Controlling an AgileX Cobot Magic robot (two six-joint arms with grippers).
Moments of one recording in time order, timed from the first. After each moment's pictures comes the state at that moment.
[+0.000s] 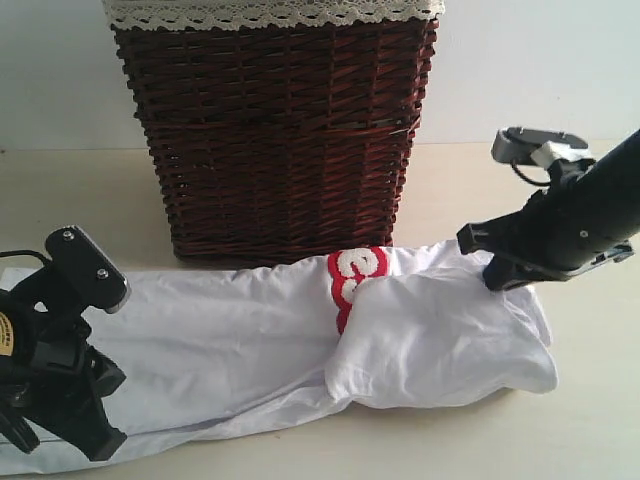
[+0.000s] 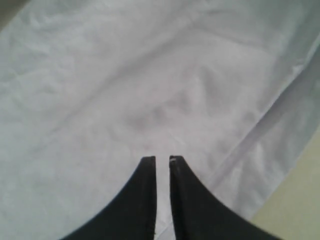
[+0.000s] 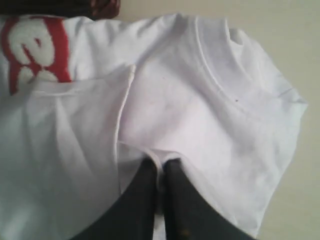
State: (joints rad) left arm -0.53 1.41 -0.50 0.06 0.25 0.23; right arm 0.02 1.68 -0.91 0.47 0.59 -0.32
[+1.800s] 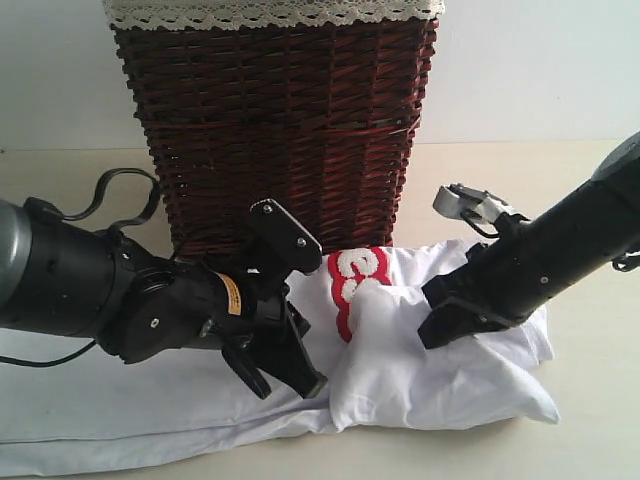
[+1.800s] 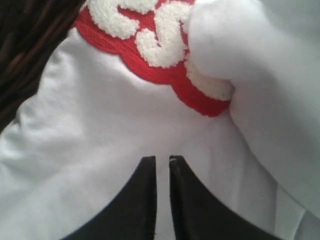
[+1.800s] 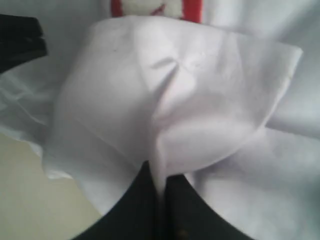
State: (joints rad) left arm -0.78 1.88 -0.87 -0.01 -0.04 0.16; right arm 0.02 1.85 -0.91 0.92 0.83 -0.92
